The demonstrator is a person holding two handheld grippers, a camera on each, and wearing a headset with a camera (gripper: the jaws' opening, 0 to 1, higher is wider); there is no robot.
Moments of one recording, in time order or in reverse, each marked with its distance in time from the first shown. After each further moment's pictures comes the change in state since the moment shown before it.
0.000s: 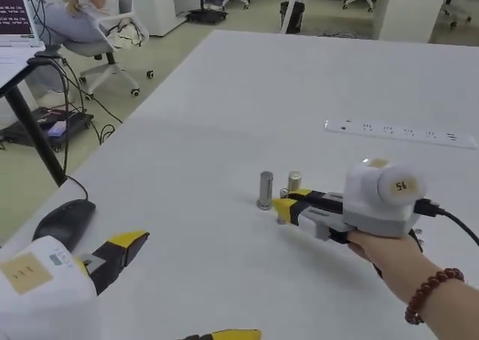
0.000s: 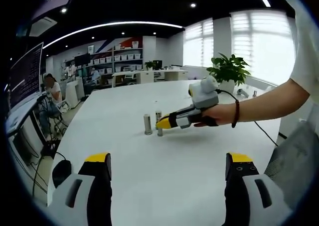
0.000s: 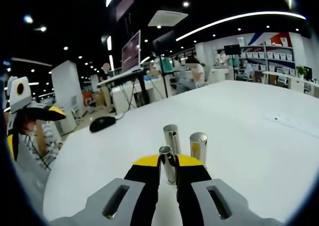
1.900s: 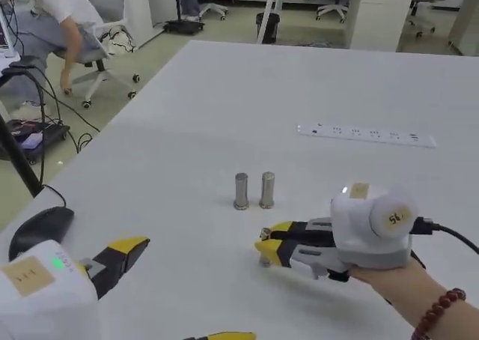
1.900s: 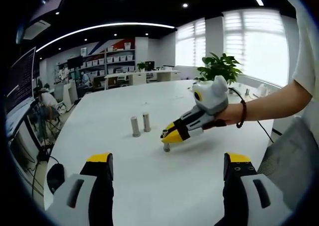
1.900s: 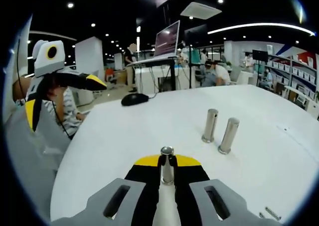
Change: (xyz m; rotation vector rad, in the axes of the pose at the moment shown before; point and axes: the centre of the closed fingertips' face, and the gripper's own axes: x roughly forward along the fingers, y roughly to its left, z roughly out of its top) left arm 0.001 -0.028 0.002 0.032 -0.004 -0.064; right arm -0.052 0.059 -0.031 -0.204 0.112 0.165
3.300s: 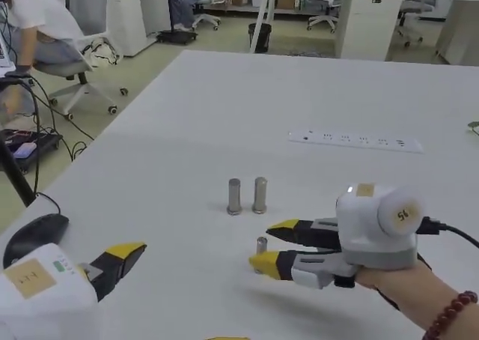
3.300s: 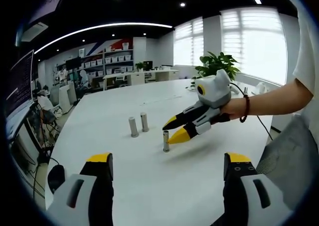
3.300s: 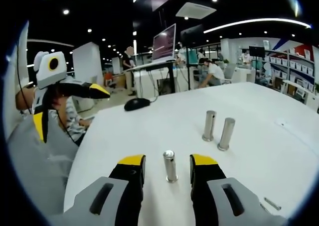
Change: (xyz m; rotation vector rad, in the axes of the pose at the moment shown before) left arm -0.004 -0.006 0.001 0.017 0.006 -0.008; right arm -0.022 0.005 0.009 0.058 -0.009 0.000
